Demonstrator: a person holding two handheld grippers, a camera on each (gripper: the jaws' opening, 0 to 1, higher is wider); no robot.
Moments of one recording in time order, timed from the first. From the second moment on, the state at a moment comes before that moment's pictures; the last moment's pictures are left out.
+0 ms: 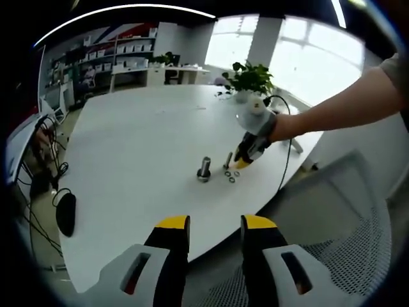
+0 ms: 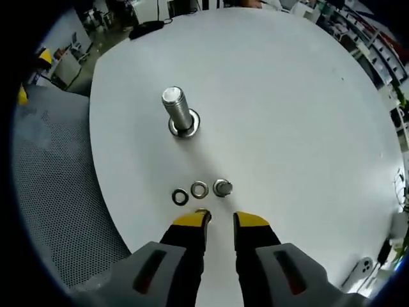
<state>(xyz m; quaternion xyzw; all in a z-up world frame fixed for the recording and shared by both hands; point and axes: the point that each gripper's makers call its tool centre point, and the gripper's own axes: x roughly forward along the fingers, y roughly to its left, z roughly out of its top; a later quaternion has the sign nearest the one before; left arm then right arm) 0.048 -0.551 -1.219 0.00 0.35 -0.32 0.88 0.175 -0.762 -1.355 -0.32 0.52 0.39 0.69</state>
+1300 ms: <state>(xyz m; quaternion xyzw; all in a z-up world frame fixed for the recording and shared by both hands) 0.048 -0.551 -1.219 0.00 0.35 -0.32 0.88 0.157 -0.758 -1.374 -0.36 0.52 0.44 0.64</state>
